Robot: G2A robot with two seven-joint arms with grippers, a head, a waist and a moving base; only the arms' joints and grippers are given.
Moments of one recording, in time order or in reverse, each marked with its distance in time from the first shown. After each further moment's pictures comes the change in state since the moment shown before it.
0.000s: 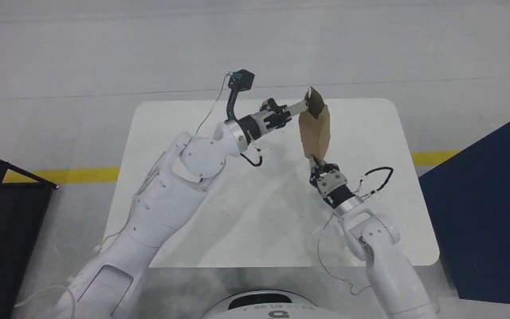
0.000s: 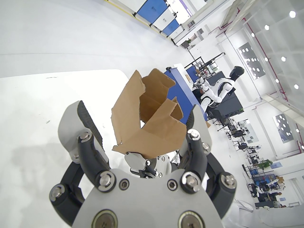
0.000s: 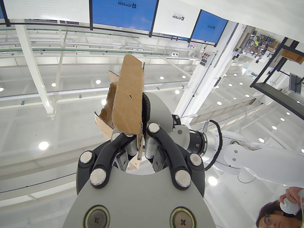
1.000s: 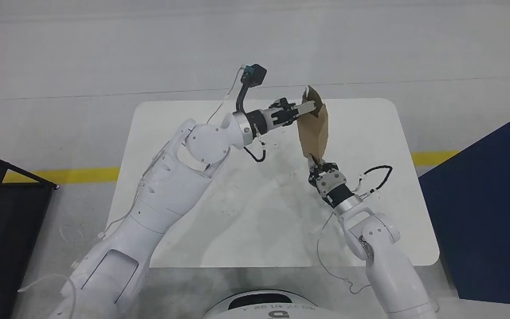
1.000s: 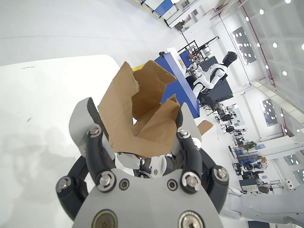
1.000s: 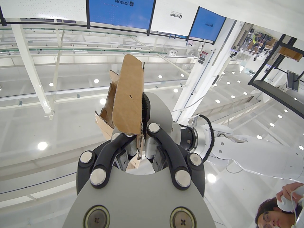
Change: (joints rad) left arm -0.089 -0.032 0.020 0.109 -0.083 -0.045 -0.087; right arm 0.007 -0.006 0.002 -0.004 -0.005 0.020 -0.001
